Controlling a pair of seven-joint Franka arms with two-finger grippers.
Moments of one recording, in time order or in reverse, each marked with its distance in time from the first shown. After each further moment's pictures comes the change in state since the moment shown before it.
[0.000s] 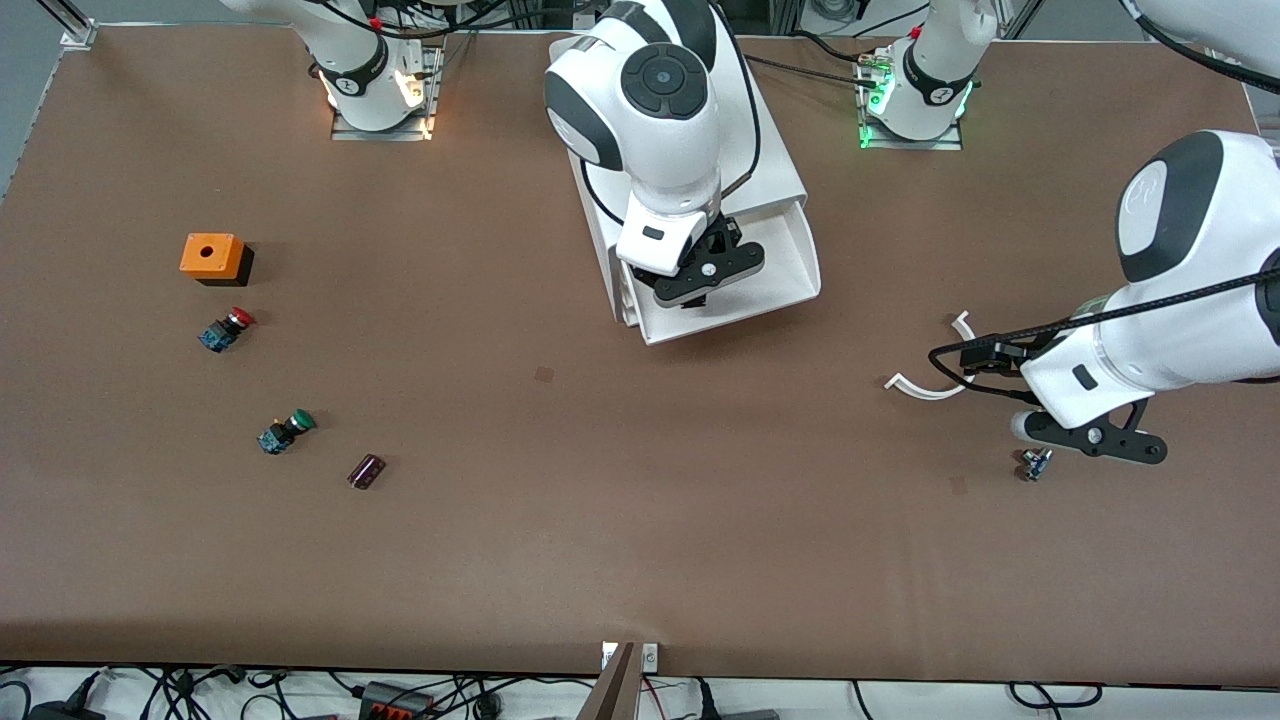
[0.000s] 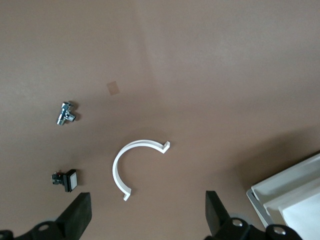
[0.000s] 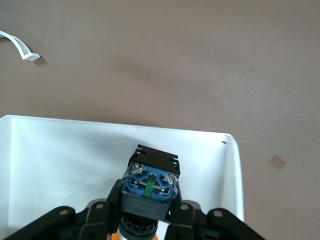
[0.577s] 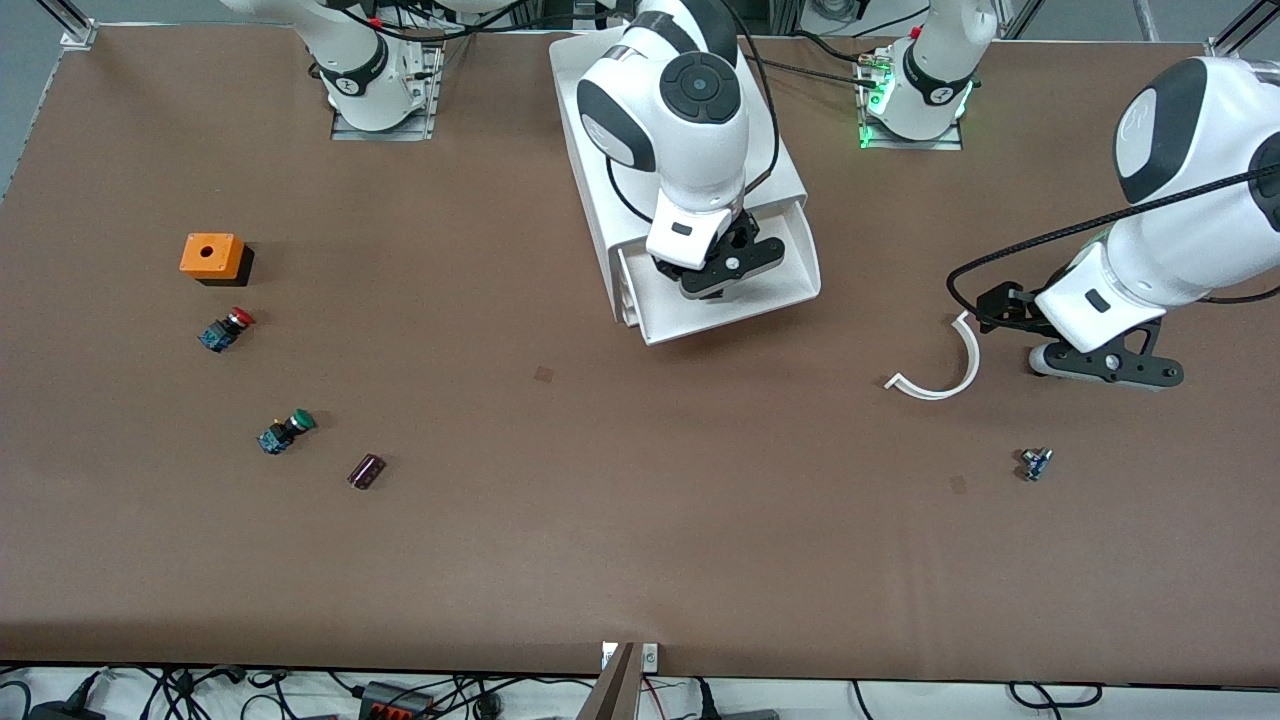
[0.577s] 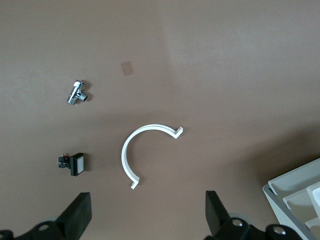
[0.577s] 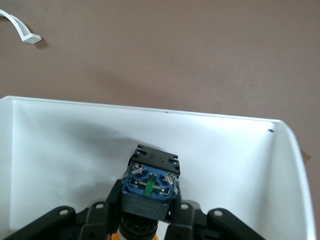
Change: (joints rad) left arm 0.047 -0.264 0.000 -0.407 -0.002 0.178 -0.005; right arm 0.046 0.039 0.000 -0.001 0.000 0.010 0.028
